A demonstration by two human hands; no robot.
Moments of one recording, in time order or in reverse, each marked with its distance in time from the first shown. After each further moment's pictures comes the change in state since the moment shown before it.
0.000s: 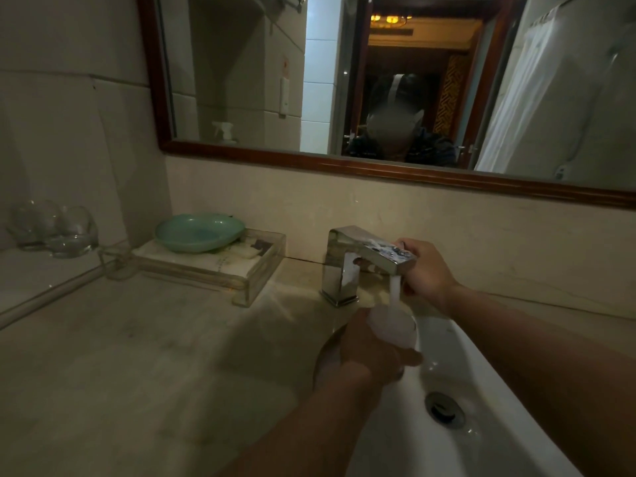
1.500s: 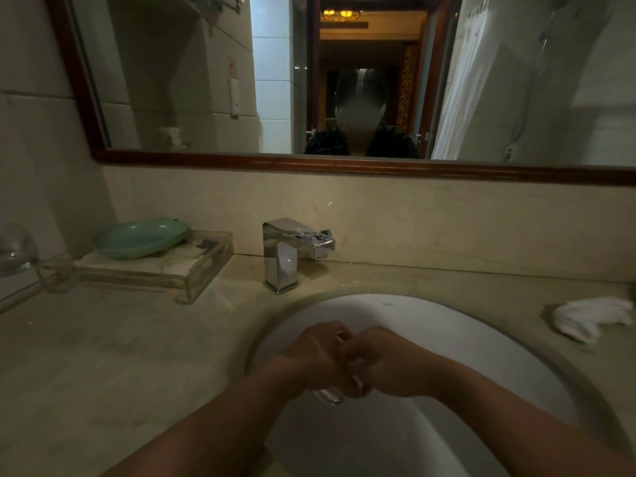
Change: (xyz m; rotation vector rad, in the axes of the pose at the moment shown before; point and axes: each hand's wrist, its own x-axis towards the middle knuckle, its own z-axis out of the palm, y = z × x) left_hand -0.024 0.001 -0.002 0.727 -0.371 0.156; right_hand -0.147 0.039 -0.038 -0.394 -0.626 -0.152
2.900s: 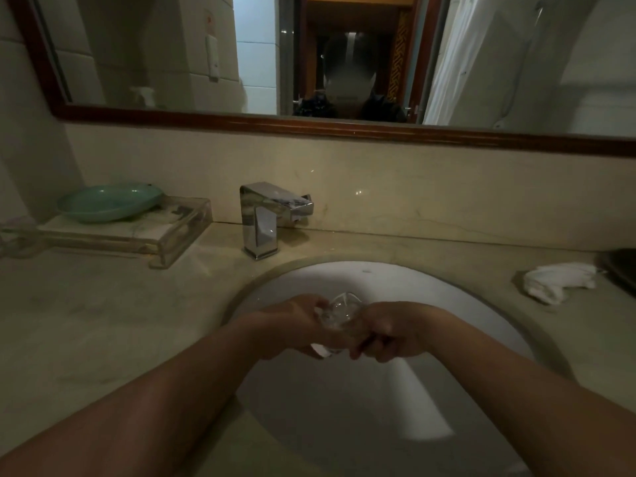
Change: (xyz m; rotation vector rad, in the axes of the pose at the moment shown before) left_hand -0.001 0.001 0.007 -0.373 -0.191 -0.139; right_hand -0.001 0.036 -0.008 0.701 -0.257 0.653
